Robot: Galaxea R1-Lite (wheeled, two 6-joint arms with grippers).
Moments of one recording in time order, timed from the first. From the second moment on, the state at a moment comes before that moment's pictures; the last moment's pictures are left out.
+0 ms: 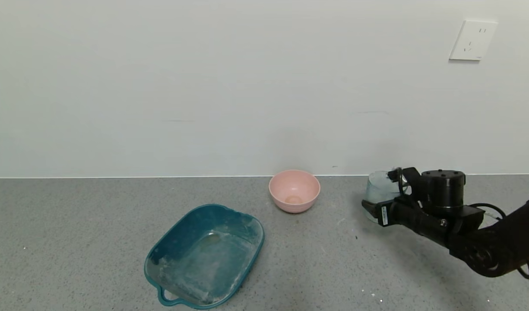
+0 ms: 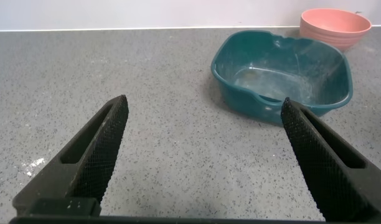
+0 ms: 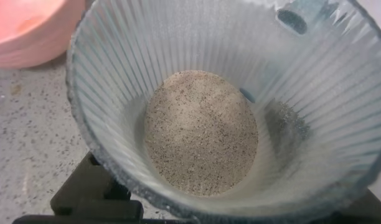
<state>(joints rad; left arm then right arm) 0.00 0.00 0.00 0.00 0.00 0.00 0.24 2.00 -0.77 -0.83 -0.05 -0.05</state>
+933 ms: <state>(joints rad) 0.00 0.00 0.00 0.00 0.00 0.00 0.41 1.93 -1.33 -0.21 -0.11 -0.14</state>
